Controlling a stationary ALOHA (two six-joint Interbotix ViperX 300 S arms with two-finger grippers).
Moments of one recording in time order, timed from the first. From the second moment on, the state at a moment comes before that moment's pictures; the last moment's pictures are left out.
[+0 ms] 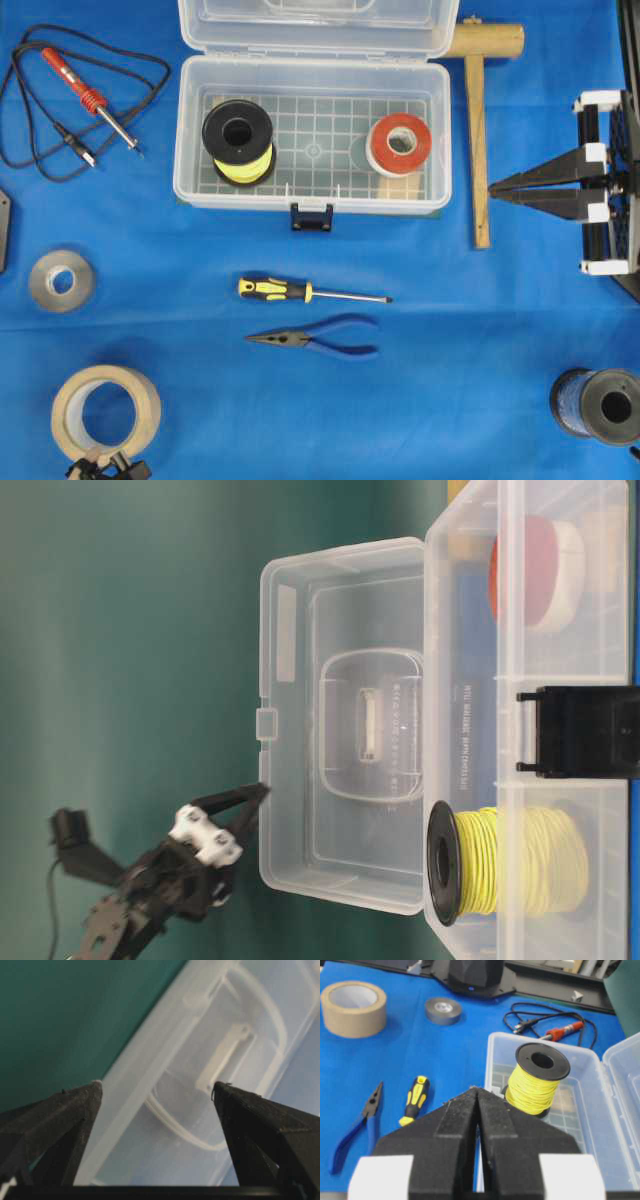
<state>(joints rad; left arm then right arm) 0.70 -0.01 0.29 -0.02 0.32 0.23 0.00 -0.88 1.14 0.00 -0.11 0.00</state>
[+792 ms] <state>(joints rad) 0.58 -0.11 0.31 -0.02 0.53 0.22 0.00 -0.88 1.14 0.00 -0.11 0.00</state>
